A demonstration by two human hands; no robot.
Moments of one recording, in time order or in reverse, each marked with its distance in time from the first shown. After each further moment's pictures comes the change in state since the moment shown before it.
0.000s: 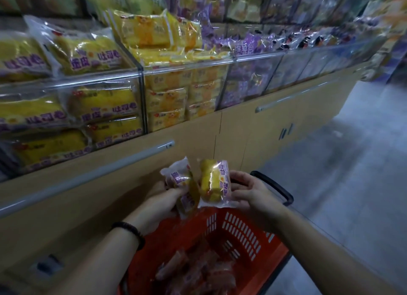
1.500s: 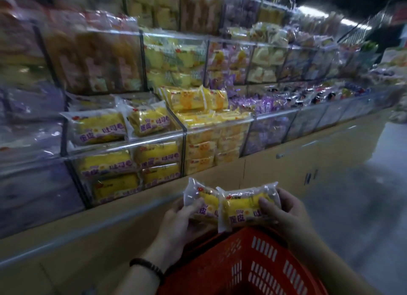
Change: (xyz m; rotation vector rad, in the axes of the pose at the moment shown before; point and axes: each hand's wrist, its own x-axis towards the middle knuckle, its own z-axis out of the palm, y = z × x) left_hand -0.069 0.050 -0.025 -0.387 0.090 0.215; right_hand -0.043 -0.058 0.037 -0.171 0.091 -0.507
